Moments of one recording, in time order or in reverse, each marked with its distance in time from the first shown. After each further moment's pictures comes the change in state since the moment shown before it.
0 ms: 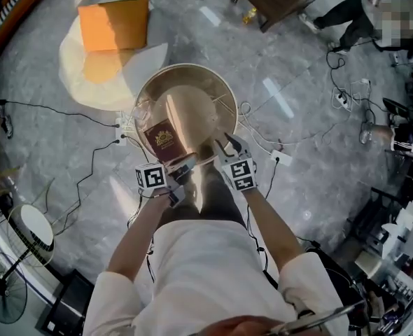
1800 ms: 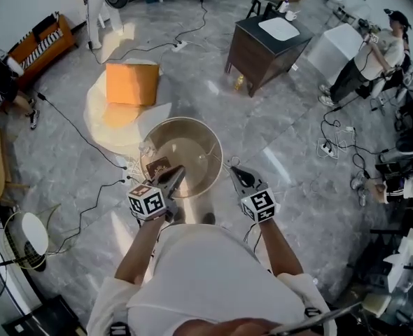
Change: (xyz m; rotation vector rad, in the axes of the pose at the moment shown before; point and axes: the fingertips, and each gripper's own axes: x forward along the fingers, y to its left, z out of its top) left arm -0.027 -0.253 -0.039 0.690 -0.287 0.193; right arm -0.307 -0.017 0.110 -0.109 -0.318 0.092
